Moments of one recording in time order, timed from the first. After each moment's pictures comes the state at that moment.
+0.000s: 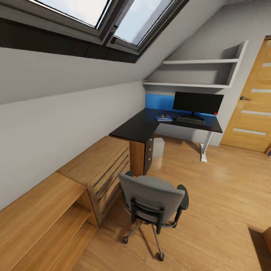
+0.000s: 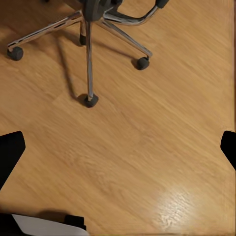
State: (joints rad) left arm 0.12 0.00 -0.41 -0.14 0.41 -1.04 0.40; right arm -0.17 0.02 0.04 0.02 0.39 -0.75 -0.37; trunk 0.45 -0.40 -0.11
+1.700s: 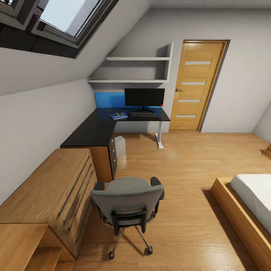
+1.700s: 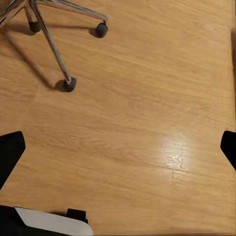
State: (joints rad) left arm 0.12 0.00 -0.41 -0.14 0.41 -1.04 0.40; right arm -0.17 0.02 0.04 0.02 0.39 -0.75 -0.37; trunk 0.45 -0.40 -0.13
